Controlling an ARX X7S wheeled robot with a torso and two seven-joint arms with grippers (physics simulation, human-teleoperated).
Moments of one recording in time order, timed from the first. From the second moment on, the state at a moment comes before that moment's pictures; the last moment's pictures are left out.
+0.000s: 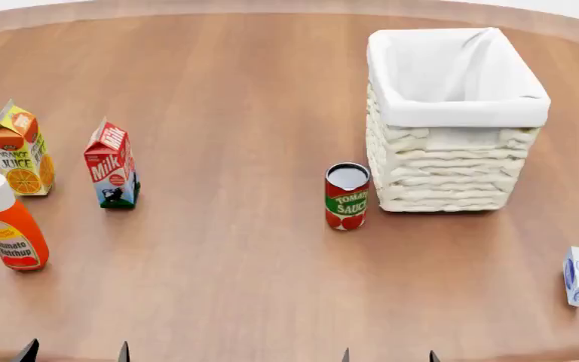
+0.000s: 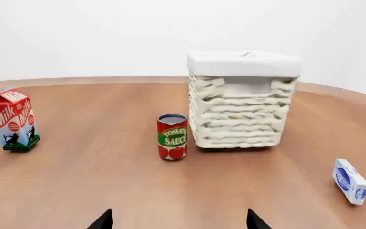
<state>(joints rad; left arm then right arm) 0.00 0.00 0.00 0.00 0.00 0.00 0.00 0.00 0.00 0.00 0.00 0.00 0.00 0.00</state>
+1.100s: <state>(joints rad) -0.13 -0.19 -0.08 0.44 -0.27 -0.35 -0.13 0.17 0.24 0.15 -0.58 0.34 0.51 0.11</state>
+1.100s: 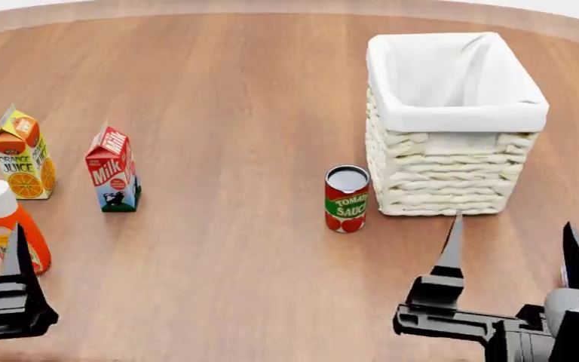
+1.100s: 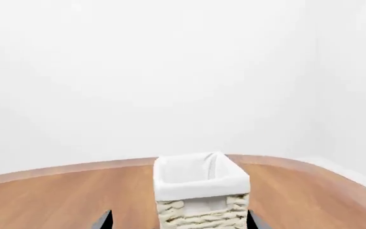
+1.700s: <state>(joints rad) -0.26 -0.44 -0.70 0.95 -0.83 -0.72 -0.26 0.10 0.66 1.15 -1.02 1.31 0.83 0.37</state>
